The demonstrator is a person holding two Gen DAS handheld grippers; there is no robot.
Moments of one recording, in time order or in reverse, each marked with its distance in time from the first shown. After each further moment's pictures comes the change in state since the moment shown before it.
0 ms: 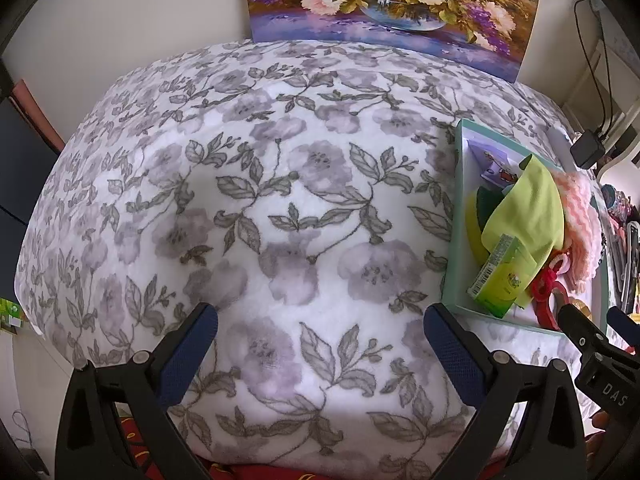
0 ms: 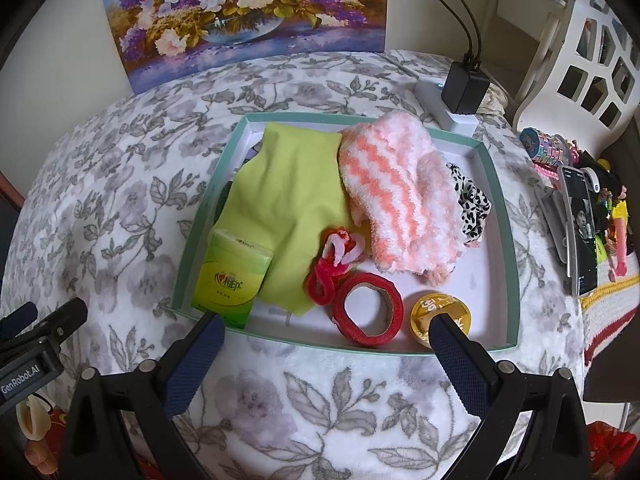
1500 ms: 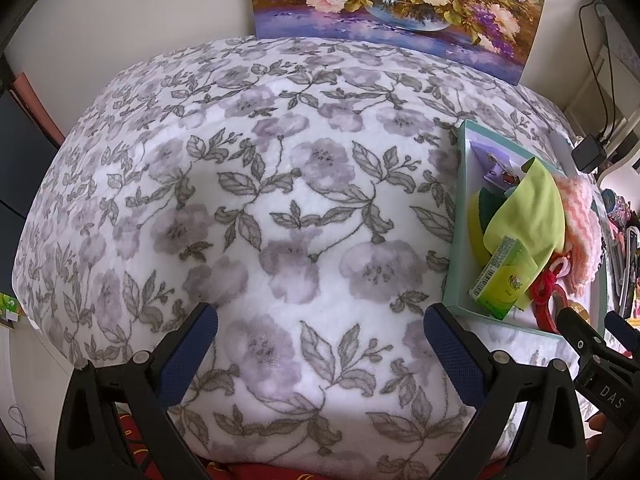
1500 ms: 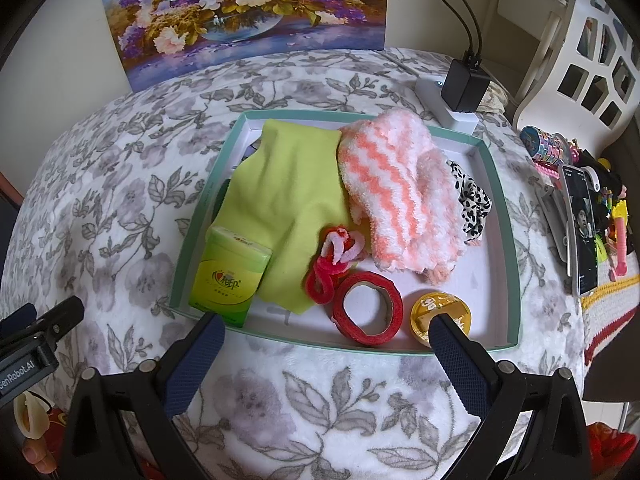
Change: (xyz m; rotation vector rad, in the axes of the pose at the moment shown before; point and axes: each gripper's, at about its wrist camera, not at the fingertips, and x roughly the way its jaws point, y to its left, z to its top) left arm 0.002 0.003 -0.001 -0.020 0.007 -0.009; right arm 0.002 0.001 0.000 -0.006 0.004 -0.002
